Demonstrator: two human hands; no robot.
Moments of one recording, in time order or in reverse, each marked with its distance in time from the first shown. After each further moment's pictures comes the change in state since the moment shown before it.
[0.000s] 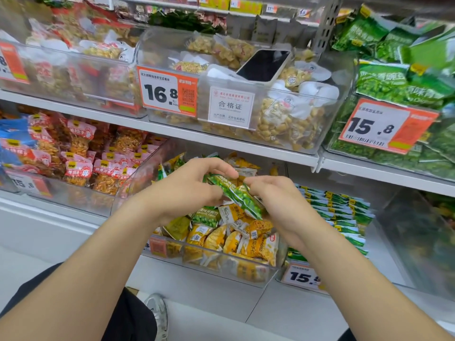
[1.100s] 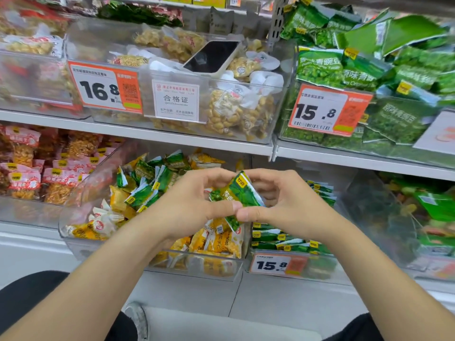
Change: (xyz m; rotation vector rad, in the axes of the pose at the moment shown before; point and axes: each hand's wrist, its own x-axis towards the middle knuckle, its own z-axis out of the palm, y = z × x) left_hand 0.001 0.016 0.071 -0.045 -0.090 0.165; right_hand -0.029 0.020 -0.092 -0.308 -0.210 -0.428
